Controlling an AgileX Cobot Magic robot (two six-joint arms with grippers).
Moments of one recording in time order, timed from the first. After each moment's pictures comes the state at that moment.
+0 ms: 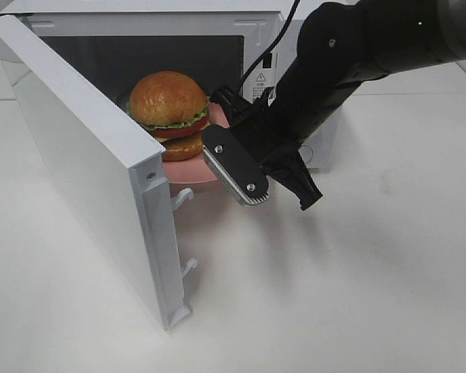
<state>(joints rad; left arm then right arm) 0.03 0.00 -0.52 -0.09 1.08 0.01 0.60 1.87 -1.23 0.17 0.45 -1.78</state>
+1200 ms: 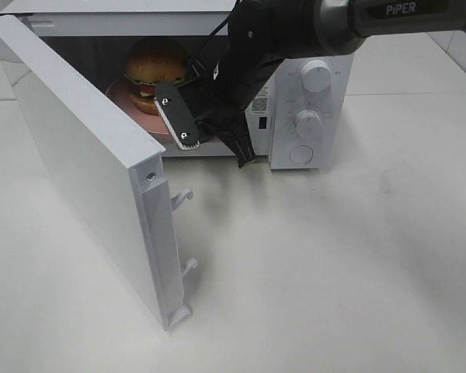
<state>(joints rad) 0.03 0.00 -0.52 -0.09 1.08 0.01 0.60 2.22 -1.73 0.02 0.51 -1.49</state>
